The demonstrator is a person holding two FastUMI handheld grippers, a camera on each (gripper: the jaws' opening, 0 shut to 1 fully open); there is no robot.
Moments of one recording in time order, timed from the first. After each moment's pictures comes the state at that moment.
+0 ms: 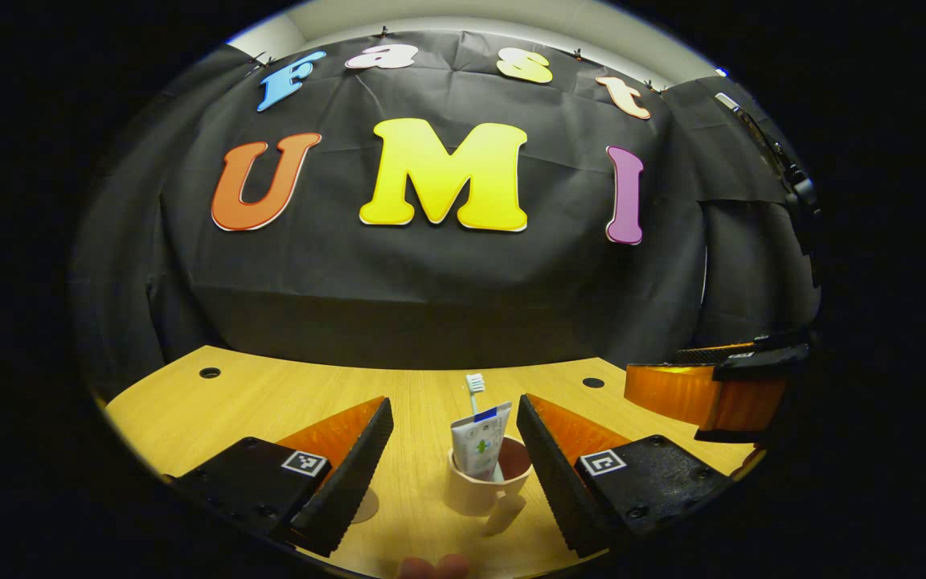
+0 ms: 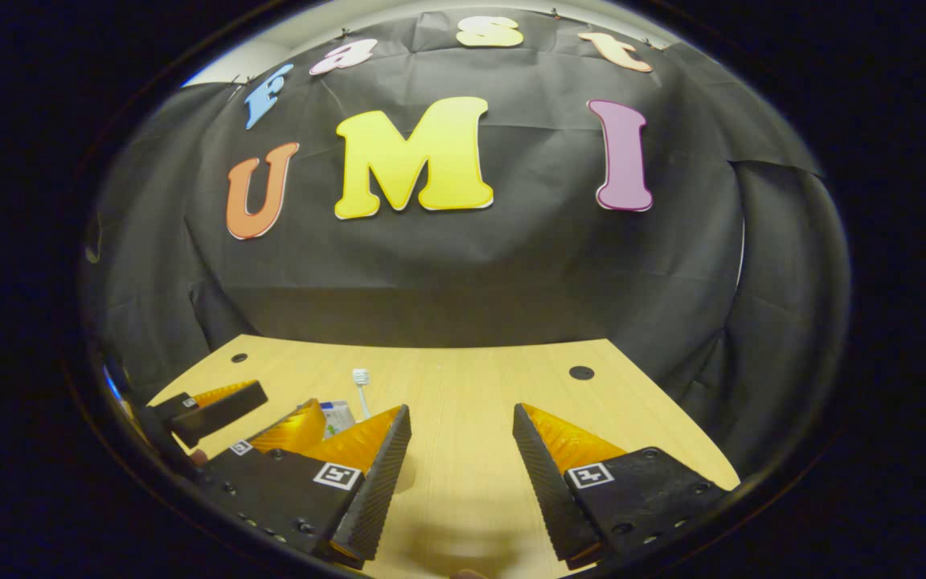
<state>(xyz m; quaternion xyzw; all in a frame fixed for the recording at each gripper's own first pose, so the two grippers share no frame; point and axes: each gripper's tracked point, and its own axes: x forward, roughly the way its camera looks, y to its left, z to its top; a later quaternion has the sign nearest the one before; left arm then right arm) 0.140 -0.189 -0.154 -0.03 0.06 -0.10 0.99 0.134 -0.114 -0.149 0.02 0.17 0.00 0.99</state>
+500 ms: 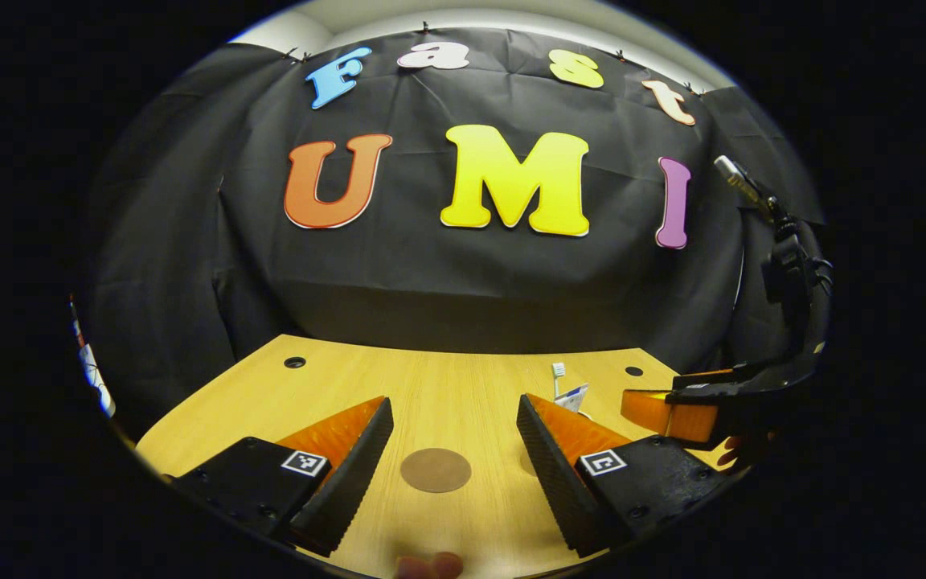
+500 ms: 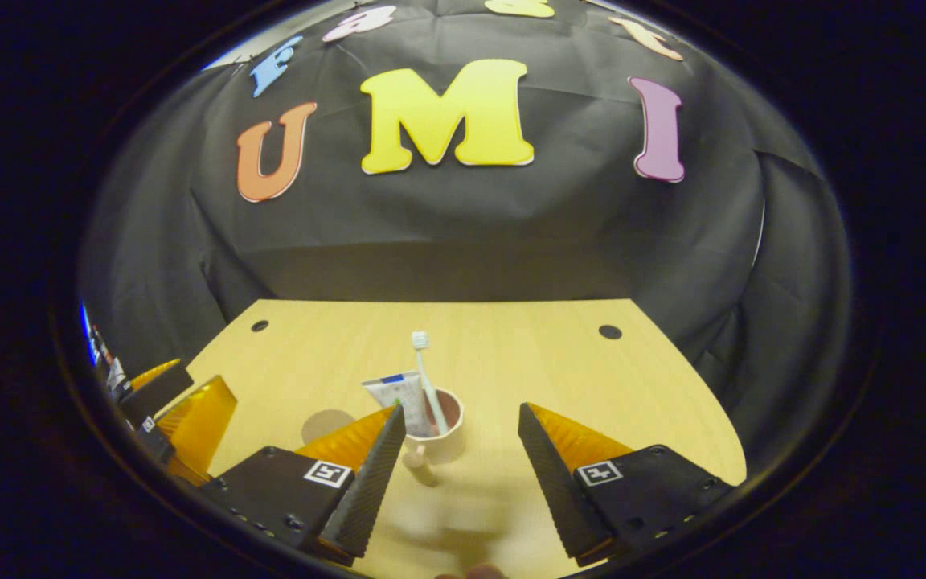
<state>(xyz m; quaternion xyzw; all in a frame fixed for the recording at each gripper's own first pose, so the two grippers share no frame) 0.079 -0.087 -0.126 -0.04 0.11 -0.03 0.99 0.116 -0.046 -0.170 0.02 0.28 0.01 0.96</state>
